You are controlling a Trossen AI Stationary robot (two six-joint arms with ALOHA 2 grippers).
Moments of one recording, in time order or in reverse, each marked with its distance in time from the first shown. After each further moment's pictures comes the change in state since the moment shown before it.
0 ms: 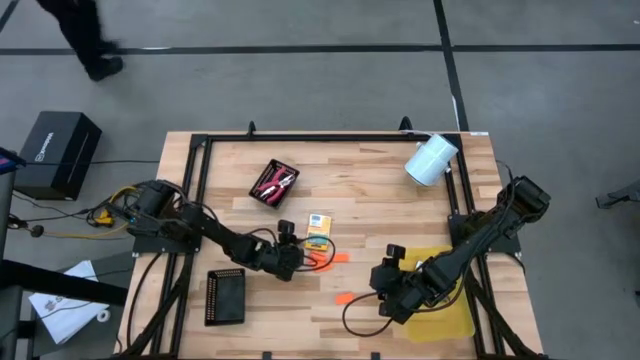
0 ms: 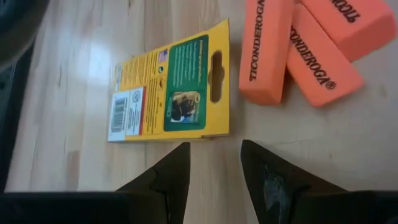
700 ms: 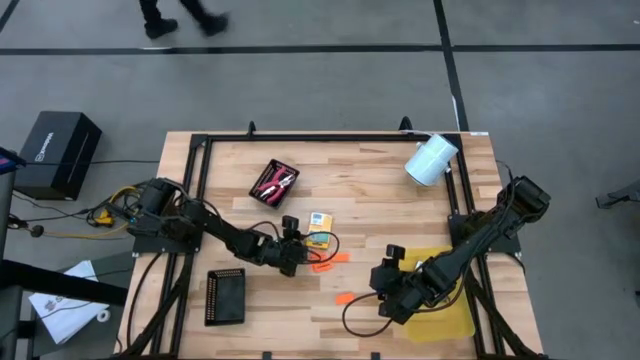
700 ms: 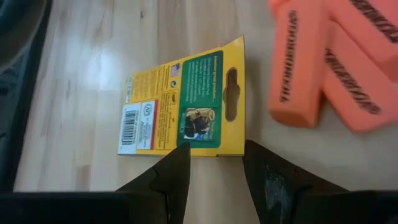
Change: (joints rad) left arm 0.050 0.001 0.008 0.060 0.026 0.078; right arm 0.001 0.000 0.000 0.009 0.000 0.000
